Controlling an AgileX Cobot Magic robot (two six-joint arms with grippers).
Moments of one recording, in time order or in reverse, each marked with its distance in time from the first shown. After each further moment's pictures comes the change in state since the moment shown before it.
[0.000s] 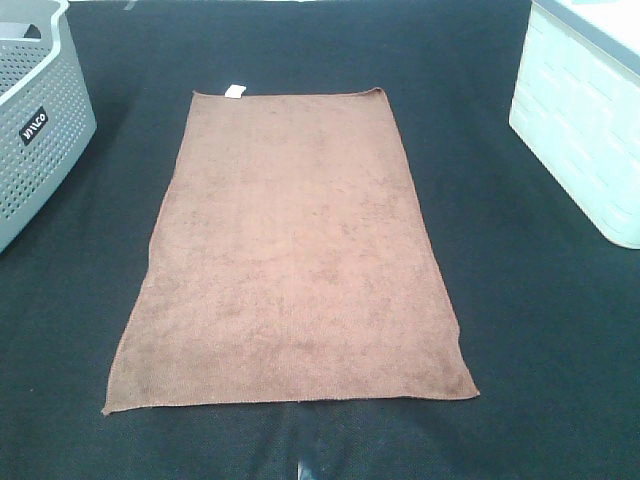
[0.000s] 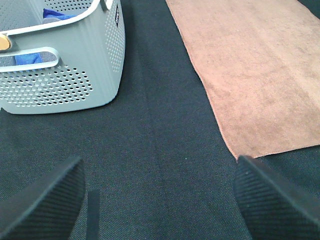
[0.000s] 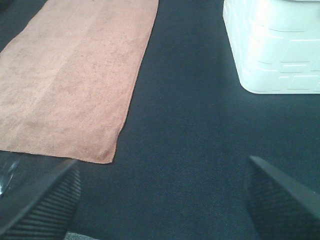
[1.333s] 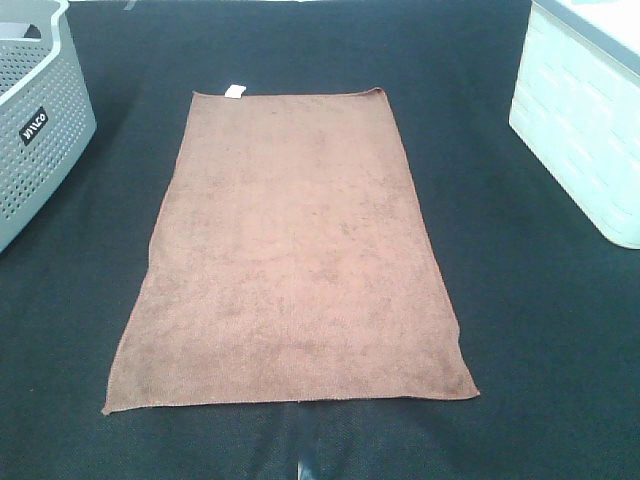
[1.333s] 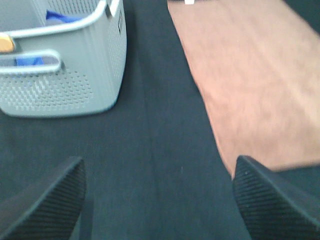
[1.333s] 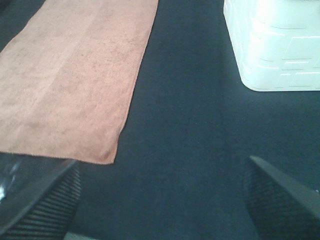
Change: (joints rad) left arm 0.000 0.019 -0.011 -0.001 -0.057 -0.066; right arm 0.000 0.059 -0.009 0.010 -0.037 0.020
